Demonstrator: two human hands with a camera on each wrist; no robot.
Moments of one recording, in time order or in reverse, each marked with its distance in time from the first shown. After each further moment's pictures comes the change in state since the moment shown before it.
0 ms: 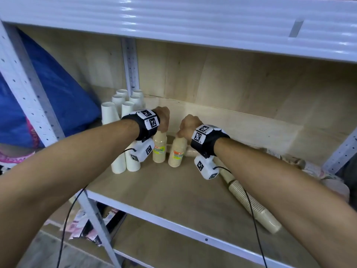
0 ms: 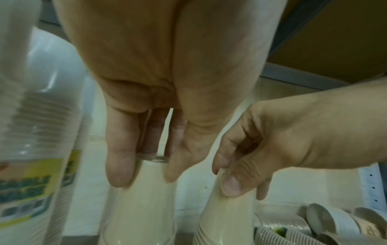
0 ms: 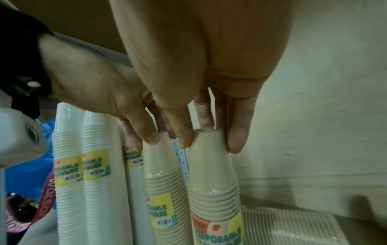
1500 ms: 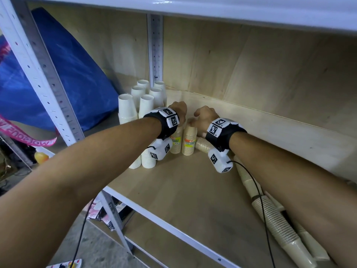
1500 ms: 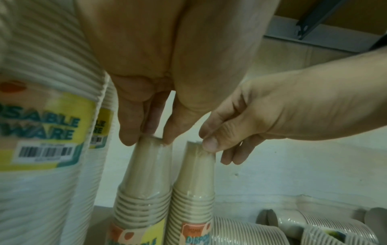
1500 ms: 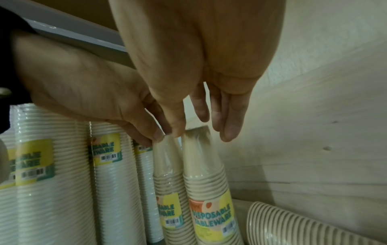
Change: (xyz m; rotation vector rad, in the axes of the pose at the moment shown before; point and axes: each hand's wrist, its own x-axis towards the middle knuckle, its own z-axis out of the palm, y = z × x) left_hand 0.044 -0.020 0.022 -0.155 0.132 -0.109; right_hand 0.057 -0.009 0.013 0.075 0.004 -0.107
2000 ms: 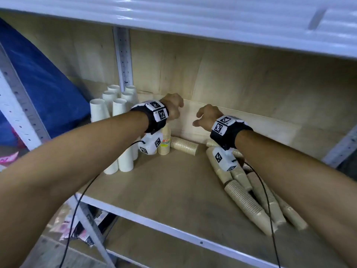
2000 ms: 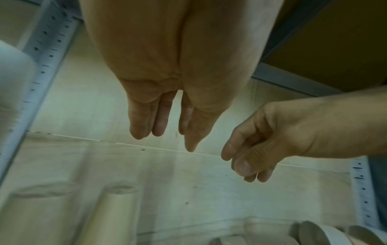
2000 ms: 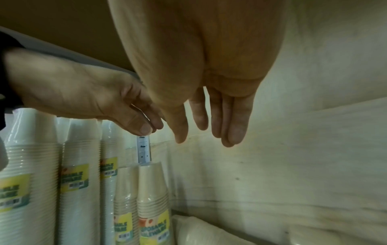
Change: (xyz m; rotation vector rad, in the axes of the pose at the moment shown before) left_hand -0.021 0.056 -0.031 -0.120 -0.011 0.259; right_hand -0.058 0.047 -0.068 -0.100 0.112 0.129
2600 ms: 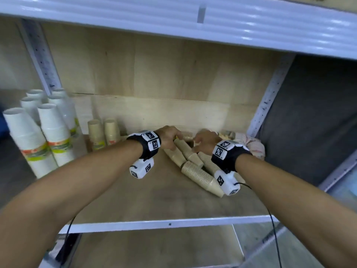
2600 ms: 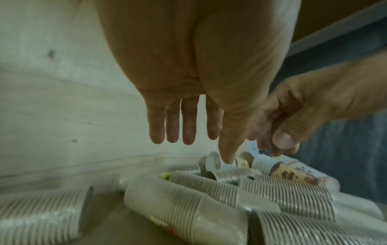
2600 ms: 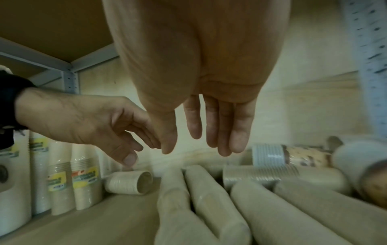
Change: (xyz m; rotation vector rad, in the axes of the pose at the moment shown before) left_hand -0.036 0.102 0.122 0.089 -0.348 0.463; right_hand -0.135 0.122 -0.018 -0.206 -0.120 0.308
